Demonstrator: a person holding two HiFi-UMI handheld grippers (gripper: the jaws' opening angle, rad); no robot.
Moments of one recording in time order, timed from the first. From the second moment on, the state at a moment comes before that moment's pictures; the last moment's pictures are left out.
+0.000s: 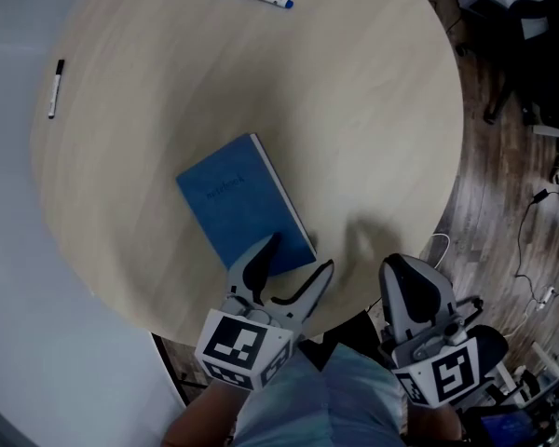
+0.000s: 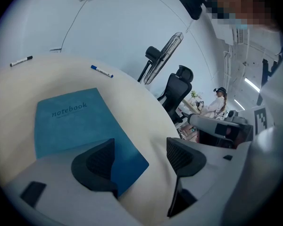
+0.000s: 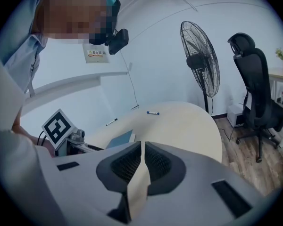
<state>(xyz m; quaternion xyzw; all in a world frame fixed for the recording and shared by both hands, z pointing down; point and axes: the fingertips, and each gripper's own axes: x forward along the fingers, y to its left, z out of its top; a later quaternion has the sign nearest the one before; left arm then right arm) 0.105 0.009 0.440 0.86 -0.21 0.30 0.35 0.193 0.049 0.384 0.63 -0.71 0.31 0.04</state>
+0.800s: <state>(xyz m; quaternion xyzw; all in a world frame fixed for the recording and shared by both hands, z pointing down) 0.107 0.011 0.450 0.84 -0.24 0.30 0.38 0.205 0.067 0.357 0.63 -0.72 0.28 0.02</state>
